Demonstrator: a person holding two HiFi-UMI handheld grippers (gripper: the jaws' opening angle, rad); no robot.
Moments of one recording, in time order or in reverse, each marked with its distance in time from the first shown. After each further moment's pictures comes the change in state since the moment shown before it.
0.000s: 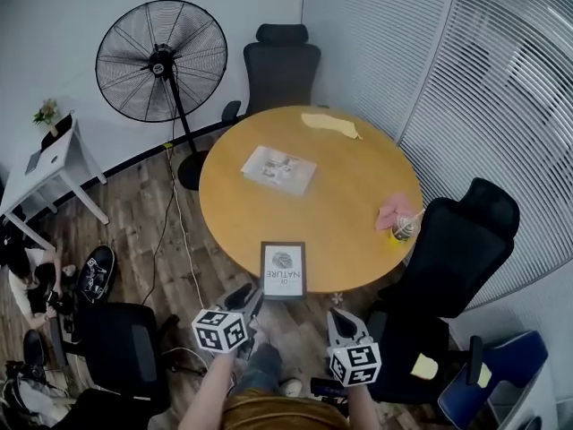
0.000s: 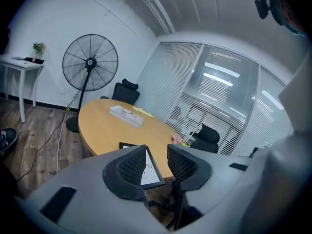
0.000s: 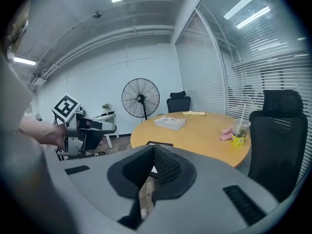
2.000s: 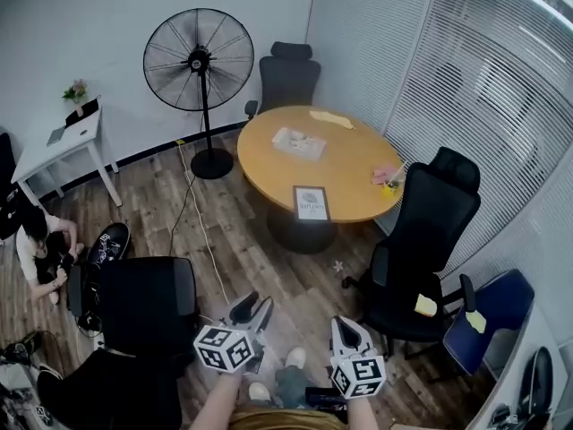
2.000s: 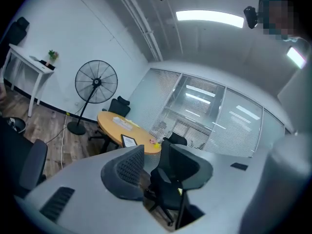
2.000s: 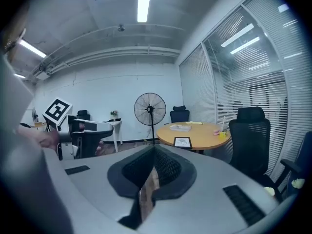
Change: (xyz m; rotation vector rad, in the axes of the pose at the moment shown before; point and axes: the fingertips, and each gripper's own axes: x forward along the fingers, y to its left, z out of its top) left arm -0.403 -0.071 -0.124 -0.017 -0.199 -0.161; right arm -0.289 0.305 -0.082 -0.041 -0.146 -0.100
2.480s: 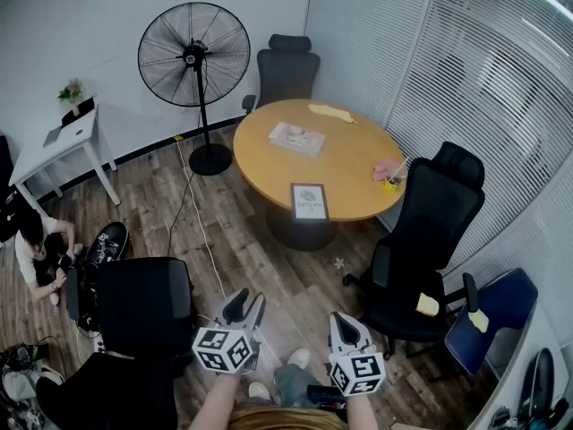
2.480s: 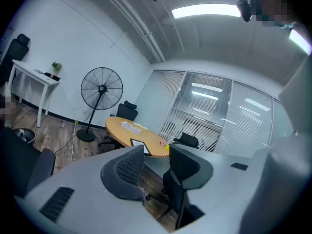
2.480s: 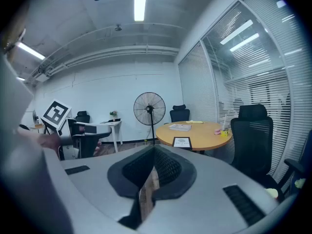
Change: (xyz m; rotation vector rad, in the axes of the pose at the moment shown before) left arm 0.032 0.024 0.012 0.067 -0.049 0.117; right arm 0.036 -0.028 0.006 -0.002 -0.008 0.020
